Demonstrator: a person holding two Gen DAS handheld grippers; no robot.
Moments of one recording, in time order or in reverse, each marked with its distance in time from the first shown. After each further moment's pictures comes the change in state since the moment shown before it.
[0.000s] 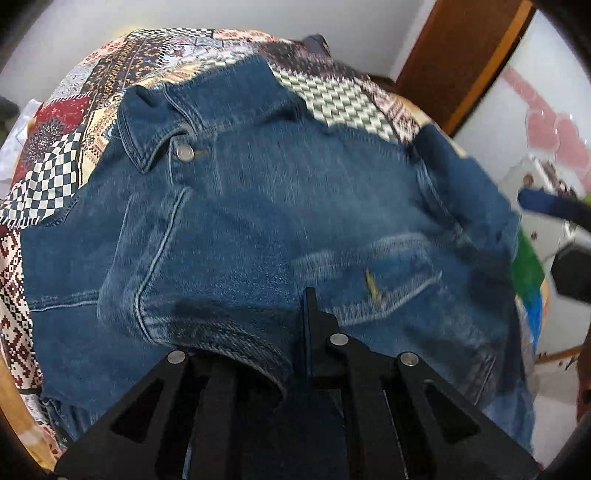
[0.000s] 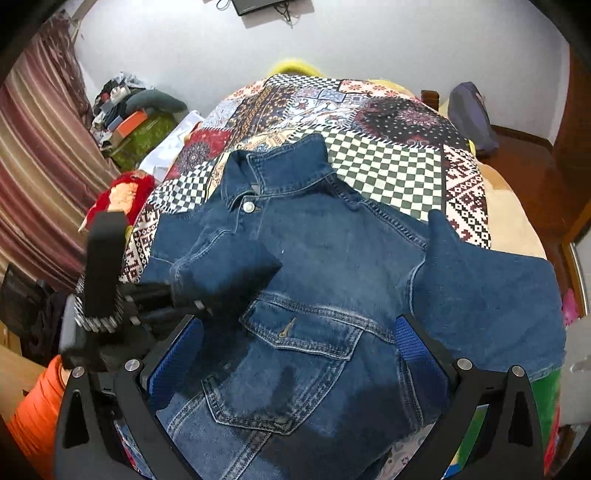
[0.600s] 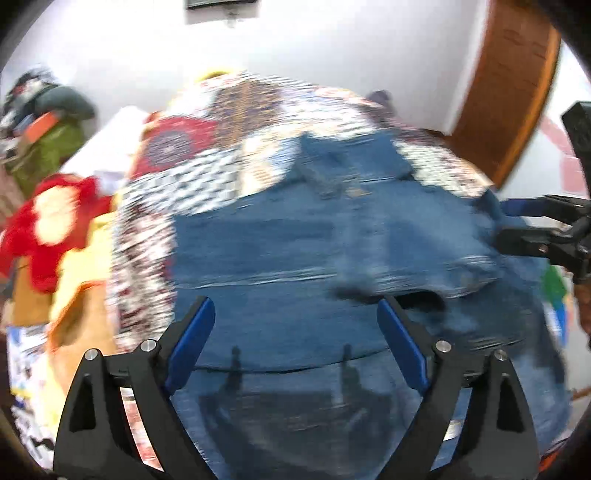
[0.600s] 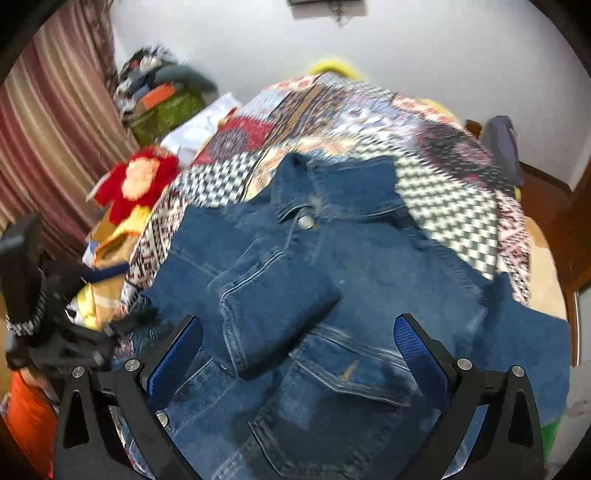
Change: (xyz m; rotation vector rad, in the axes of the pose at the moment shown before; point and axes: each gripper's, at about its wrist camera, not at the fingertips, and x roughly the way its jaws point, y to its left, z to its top) left arm -0.115 0.118 -0.070 -0.135 -0.215 0.227; right arm 0.051 0.090 0.035 -0.175 0.063 0.012
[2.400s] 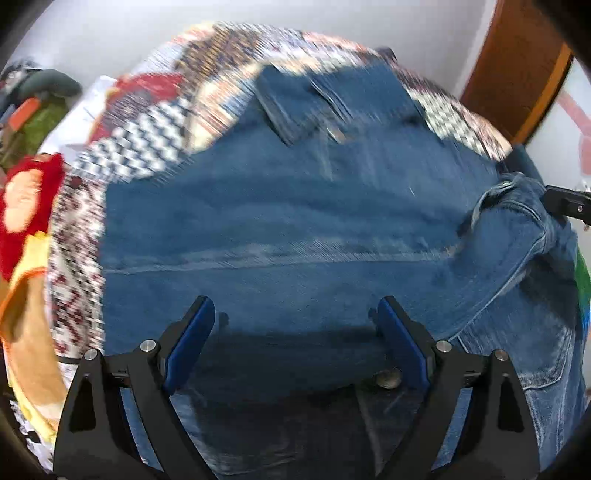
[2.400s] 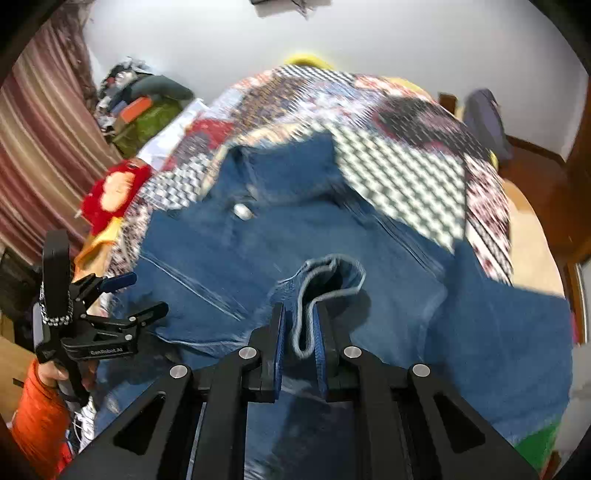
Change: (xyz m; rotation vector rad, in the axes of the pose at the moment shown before) left arm 0.098 -0.075 -0.001 0.040 0.182 -0.014; right arm -0.008 -0.103 -0.037 0.133 -0.016 -0.028
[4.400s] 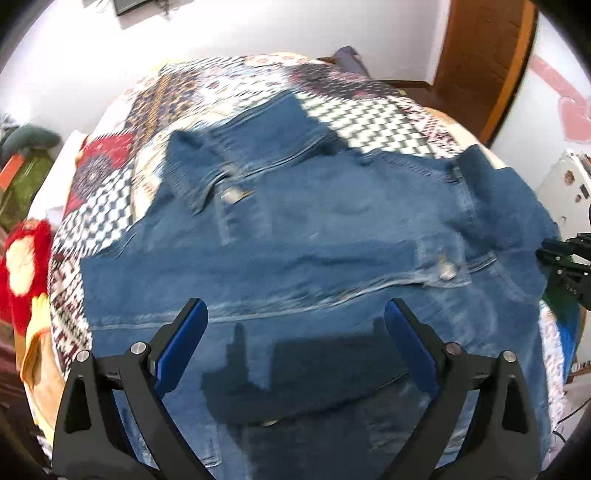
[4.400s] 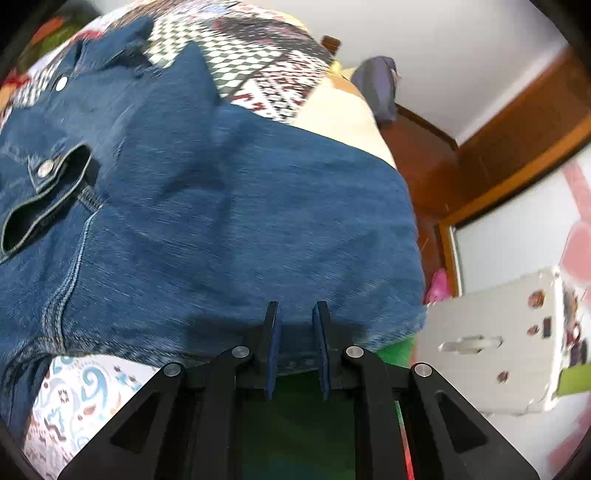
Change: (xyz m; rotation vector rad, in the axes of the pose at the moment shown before) left arm -0.028 -0.095 0.043 0.153 -0.058 0.016; right arm -0.012 -0.143 -0.093 -0.047 0.176 -0.523
